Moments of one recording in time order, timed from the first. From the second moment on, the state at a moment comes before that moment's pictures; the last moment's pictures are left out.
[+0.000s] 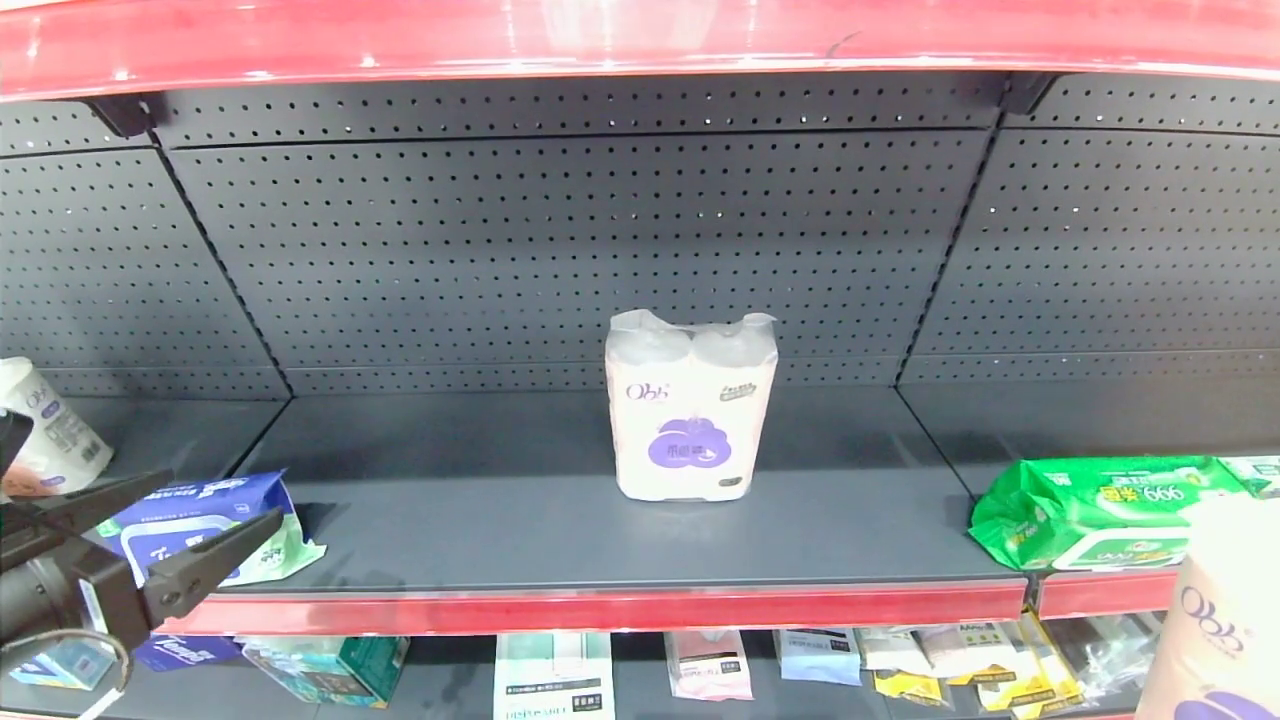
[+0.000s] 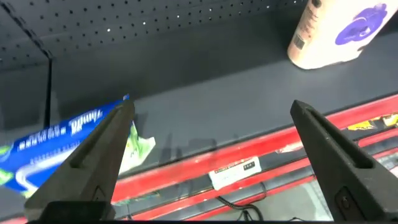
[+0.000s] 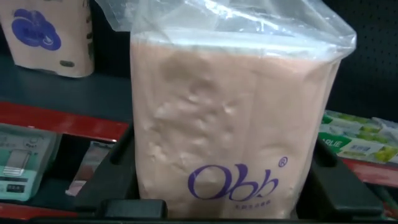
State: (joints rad) left arm 0.13 1.05 -0.31 -0.44 -0.40 0.13; right arm 0.22 0.09 -0.02 -0.17 -0.19 -0.23
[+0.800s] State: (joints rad) left arm 0.13 1.00 -0.29 -0.45 -0.38 0.13; right arm 0.22 0.10 0.00 -0.07 -0.04 -0.10
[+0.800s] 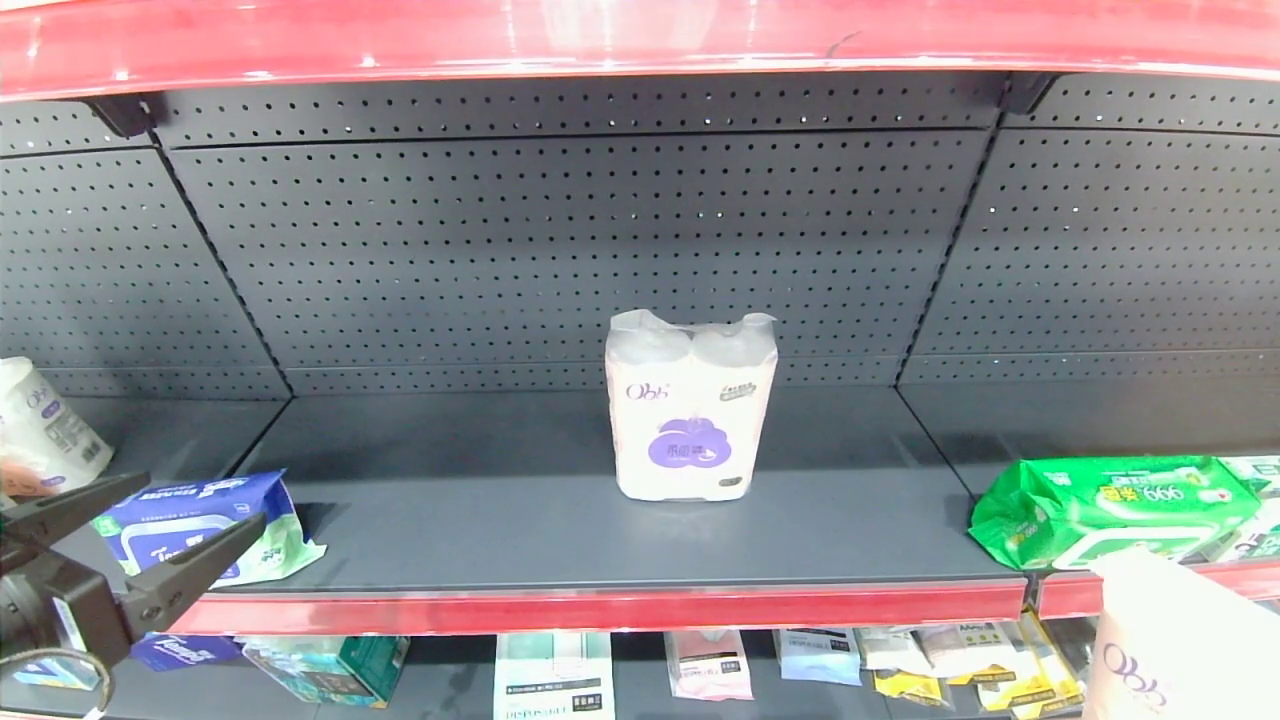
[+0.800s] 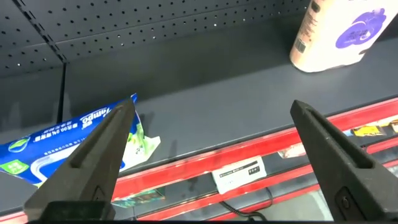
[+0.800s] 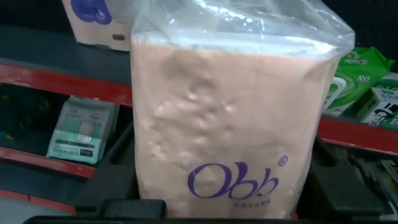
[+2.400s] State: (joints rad) left arm 0.12 0.96 -0.30 -0.45 -0.40 0.13; right arm 0.22 0.10 0.00 0.00 0.01 0.00
